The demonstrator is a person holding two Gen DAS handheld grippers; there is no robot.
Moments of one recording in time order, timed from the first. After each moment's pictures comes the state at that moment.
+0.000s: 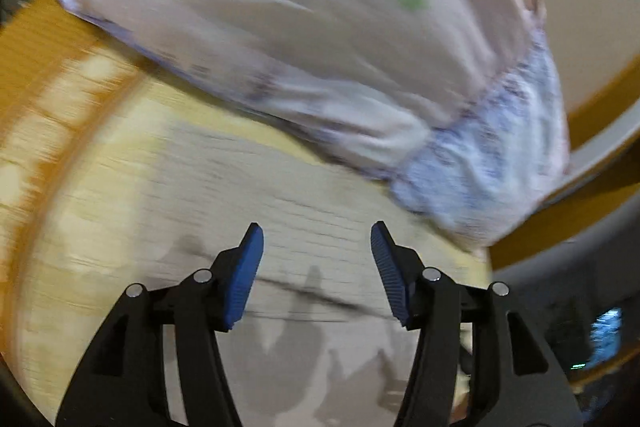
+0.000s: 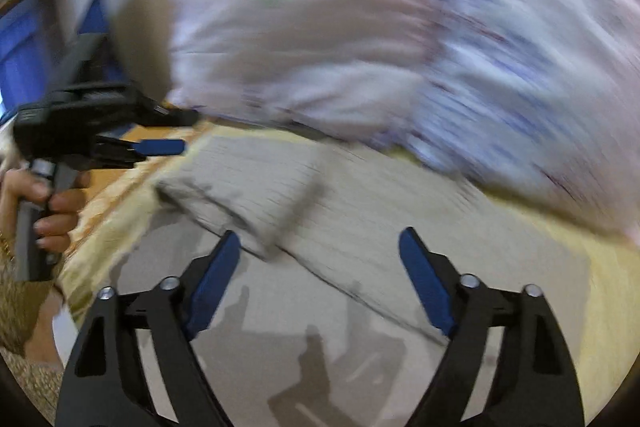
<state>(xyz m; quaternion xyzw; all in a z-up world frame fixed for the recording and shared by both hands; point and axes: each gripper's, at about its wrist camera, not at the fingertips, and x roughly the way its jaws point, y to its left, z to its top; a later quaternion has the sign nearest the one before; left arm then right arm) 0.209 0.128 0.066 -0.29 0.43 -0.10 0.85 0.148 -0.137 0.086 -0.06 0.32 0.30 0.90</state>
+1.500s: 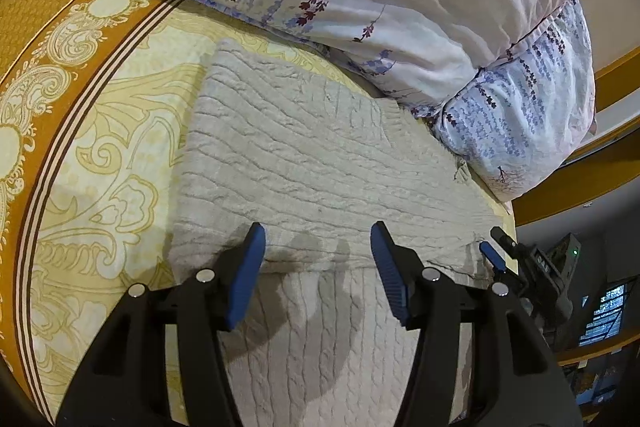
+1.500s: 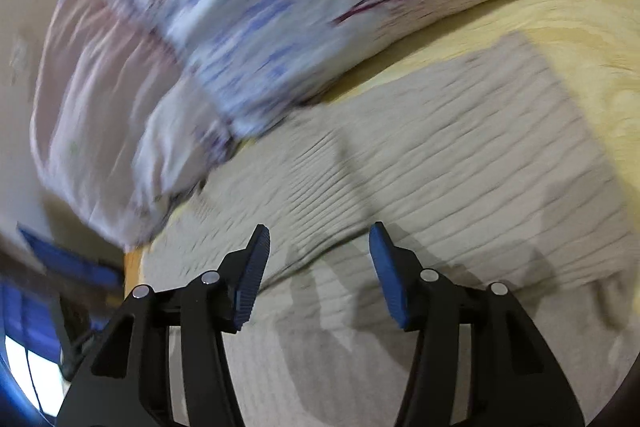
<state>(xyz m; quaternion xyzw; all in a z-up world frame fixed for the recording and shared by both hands) 0.212 0.132 0.012 -0.26 0.51 -0.13 0.81 0.207 -0.322 0.017 0.34 0.42 0.06 0.84</state>
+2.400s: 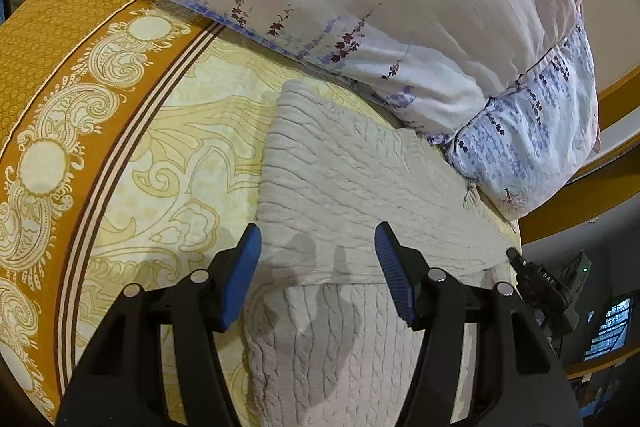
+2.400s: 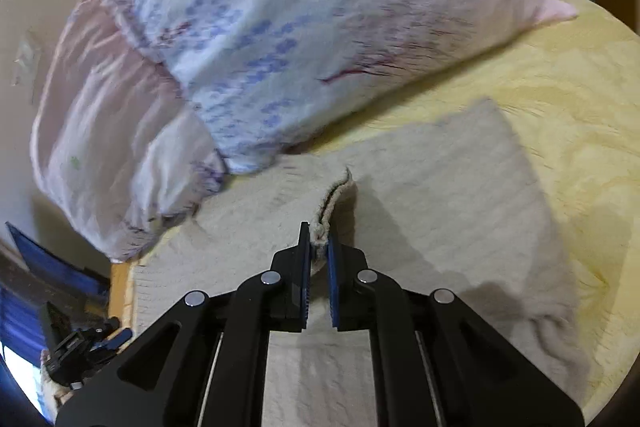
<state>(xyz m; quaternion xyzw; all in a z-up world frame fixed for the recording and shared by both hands) 0.206 0.165 0.022 -0.26 0.49 -0.11 0.83 0.197 -0.332 0.030 0.30 0.40 0.03 0.86</state>
